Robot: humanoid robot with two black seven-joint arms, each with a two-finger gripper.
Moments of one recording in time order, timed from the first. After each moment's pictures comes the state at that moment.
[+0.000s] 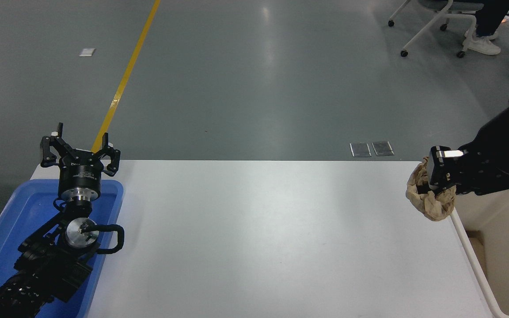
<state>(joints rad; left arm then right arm) -0.61 0.17 -1.00 -0.41 -0.12 -0.52 -0.60 2.33 -0.80 -1.20 1.58 -0.13 0.75 -0.32</state>
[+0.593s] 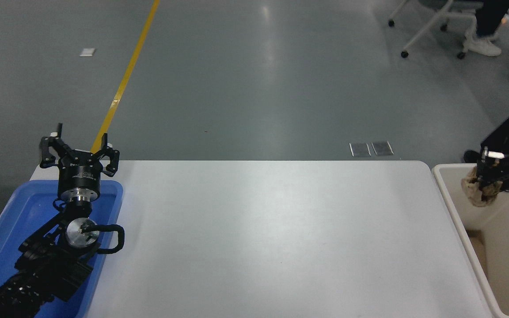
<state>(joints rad) -0.61 0.17 -1.00 -0.41 -0.12 -0.52 -0.60 1.64 -0.86 -0.99 1.07 -0.15 0.39 -0.32</state>
